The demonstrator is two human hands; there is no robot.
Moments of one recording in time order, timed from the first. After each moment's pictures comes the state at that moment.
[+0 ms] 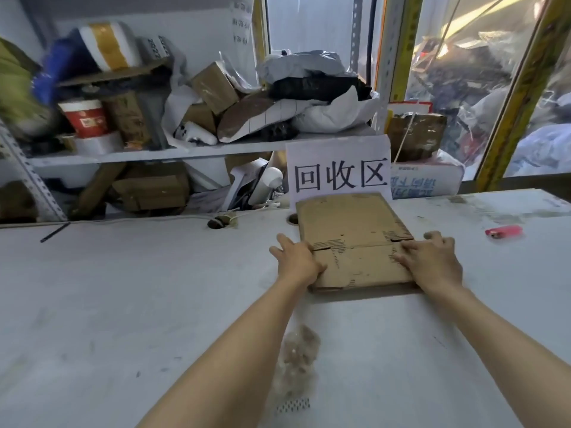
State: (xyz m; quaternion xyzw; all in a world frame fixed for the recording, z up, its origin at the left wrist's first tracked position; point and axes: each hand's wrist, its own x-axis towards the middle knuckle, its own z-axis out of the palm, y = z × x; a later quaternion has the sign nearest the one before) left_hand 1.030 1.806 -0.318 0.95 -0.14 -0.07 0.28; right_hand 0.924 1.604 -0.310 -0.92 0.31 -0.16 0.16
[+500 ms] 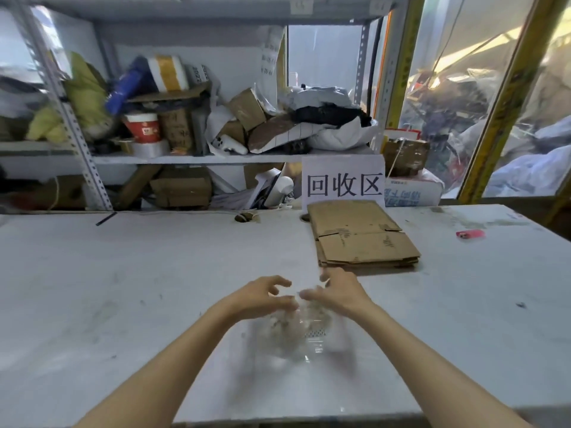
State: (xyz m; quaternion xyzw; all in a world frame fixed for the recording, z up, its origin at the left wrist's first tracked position) left_hand 0.912 1.994 -0.275 0.87 -0.25 -0.26 0.33; right_hand 0.847 1.808 -0.281 -0.92 0.16 -0.02 0.35
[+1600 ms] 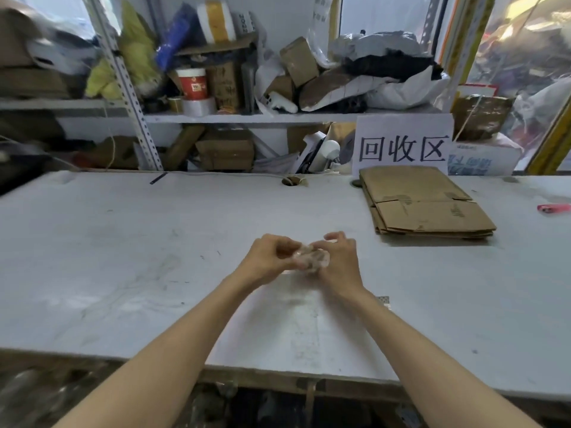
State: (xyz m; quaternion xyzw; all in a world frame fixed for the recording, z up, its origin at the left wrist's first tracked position) left_hand 0.932 2.076 -0.303 0.86 -0.22 -0.08 0.45; right_hand 0.895 1.908 -0.338 -0.91 0.05 -0.16 0.38
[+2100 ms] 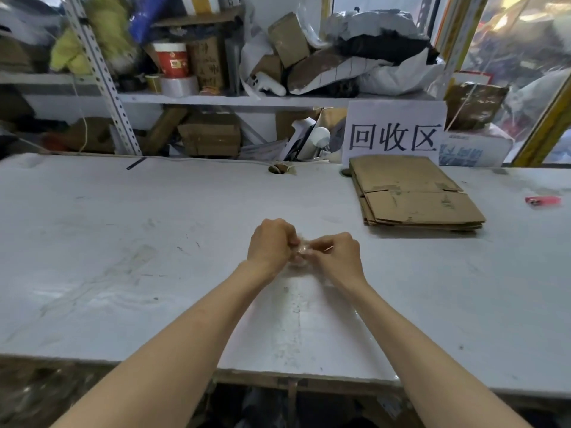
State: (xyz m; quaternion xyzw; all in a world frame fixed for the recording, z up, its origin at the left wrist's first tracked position) left_hand 0.945 2.027 -0.320 0.93 -0.18 0.05 0.32; right_hand 0.890 1.889 -0.337 -0.86 0.12 -0.15 0.48
